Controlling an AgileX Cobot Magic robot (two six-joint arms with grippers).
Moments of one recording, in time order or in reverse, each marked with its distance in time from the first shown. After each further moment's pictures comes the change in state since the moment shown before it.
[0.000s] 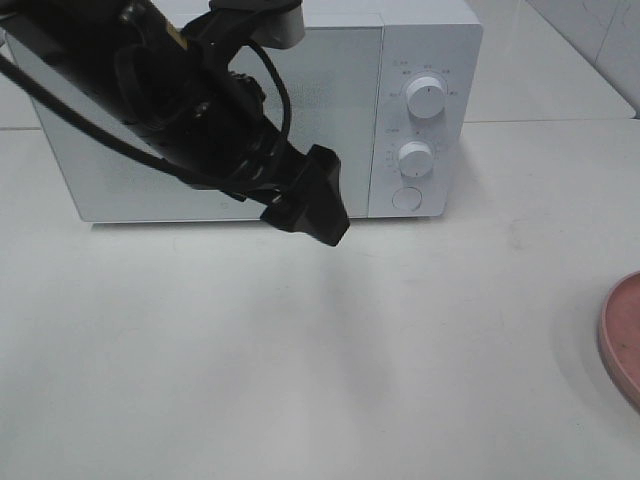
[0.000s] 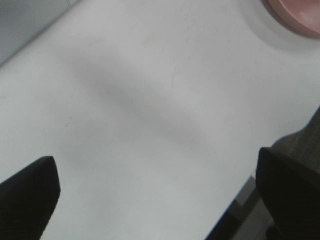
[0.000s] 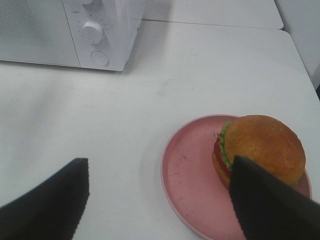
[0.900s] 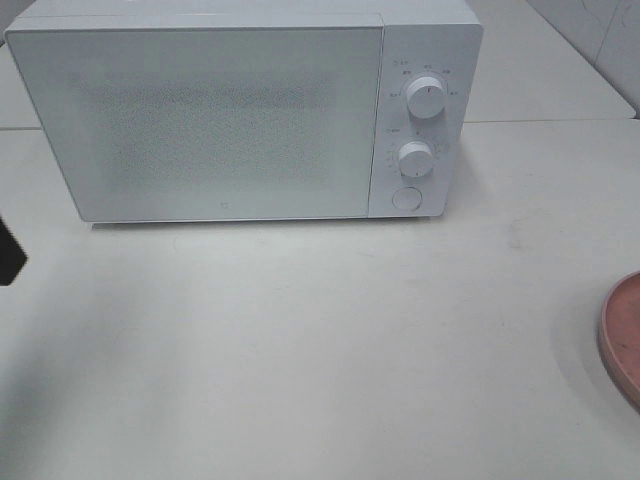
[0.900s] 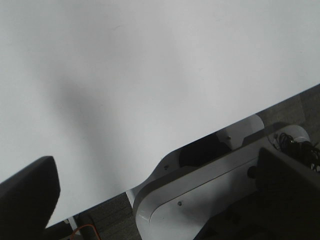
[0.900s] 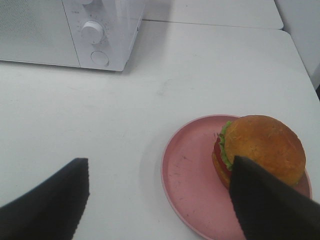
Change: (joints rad) left arm 0.574 -0.429 0.306 0.044 0.396 -0.049; right arm 0.000 0.000 0.000 0.000 -0.001 0.000
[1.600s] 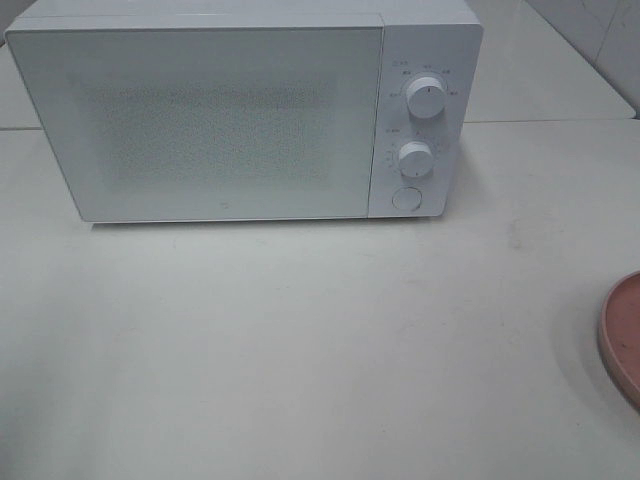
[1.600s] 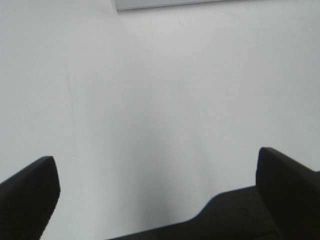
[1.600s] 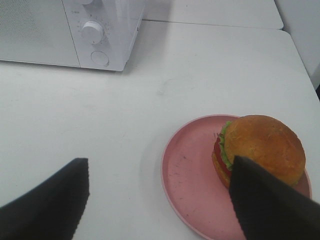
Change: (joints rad) left arm 0.180 -0.743 0.311 0.067 -0.117 0.001; right arm 0.000 0.000 0.000 0.000 0.000 0.000
